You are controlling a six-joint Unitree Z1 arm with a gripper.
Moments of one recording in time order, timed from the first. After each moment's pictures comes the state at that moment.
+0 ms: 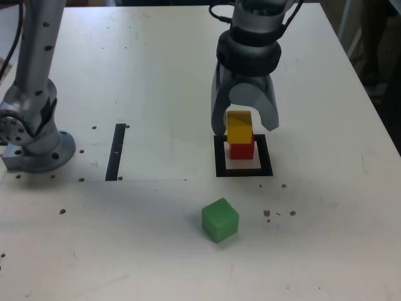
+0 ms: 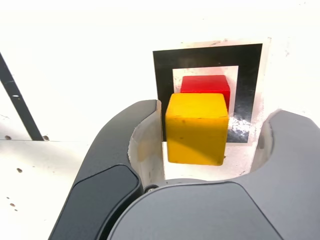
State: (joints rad) arm -0.07 2.02 -1.63 1.32 0.08 -0.07
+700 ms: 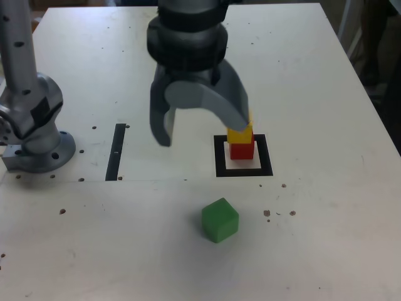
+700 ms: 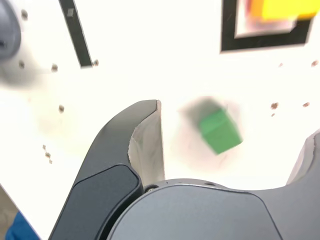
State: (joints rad) arm -0.41 1.83 -1.60 1.47 0.02 -0.39
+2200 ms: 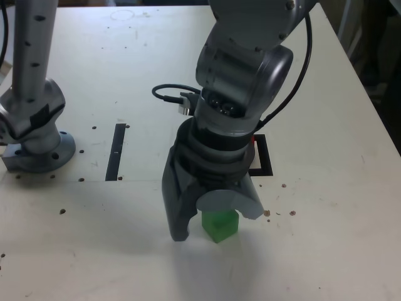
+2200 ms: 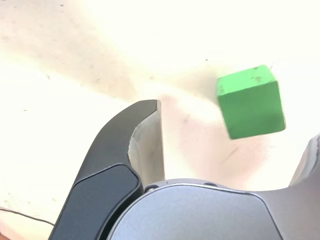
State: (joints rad) arm -0.53 2.09 -1.62 1.32 -0.12 -0.76
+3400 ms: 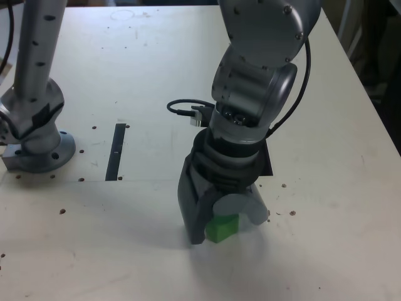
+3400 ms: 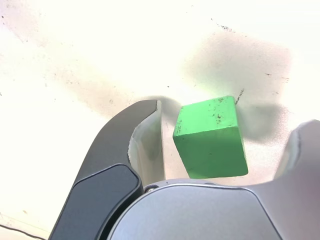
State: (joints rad) arm -0.46 2.11 -1.52 1.16 -0.12 -0.72
